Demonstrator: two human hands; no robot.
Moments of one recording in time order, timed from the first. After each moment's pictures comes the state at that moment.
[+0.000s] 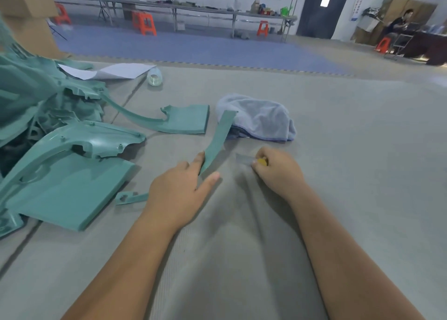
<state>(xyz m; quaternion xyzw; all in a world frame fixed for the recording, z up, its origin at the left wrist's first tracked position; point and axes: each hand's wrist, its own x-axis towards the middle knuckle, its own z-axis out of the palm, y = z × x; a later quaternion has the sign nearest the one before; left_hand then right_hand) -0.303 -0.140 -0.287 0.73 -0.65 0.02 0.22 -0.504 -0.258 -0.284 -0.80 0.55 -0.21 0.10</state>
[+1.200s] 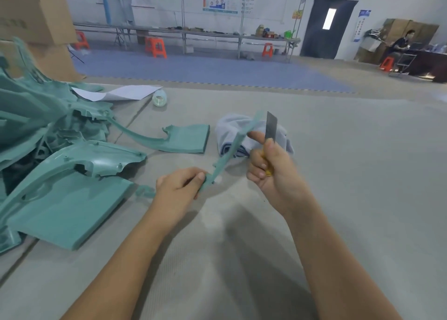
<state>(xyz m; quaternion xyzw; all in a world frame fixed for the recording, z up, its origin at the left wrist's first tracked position) -0.305 -0.155 -0.268 0.63 -0.57 -0.20 0.48 -0.490 -0.237 -0.238 -0.49 0.15 -0.47 0.72</state>
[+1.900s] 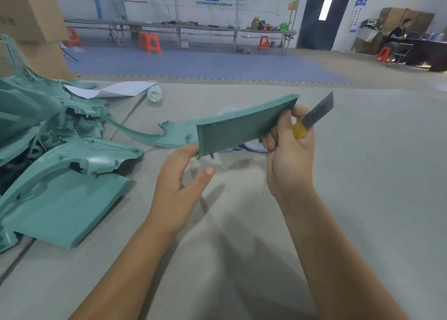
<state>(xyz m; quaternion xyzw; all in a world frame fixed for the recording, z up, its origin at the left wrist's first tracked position) -0.320 -0.143 -0.262 0.52 -0.61 -0.14 0.59 -0.480 -0.223 -0.213 -0.46 0.22 -0.70 0.49</state>
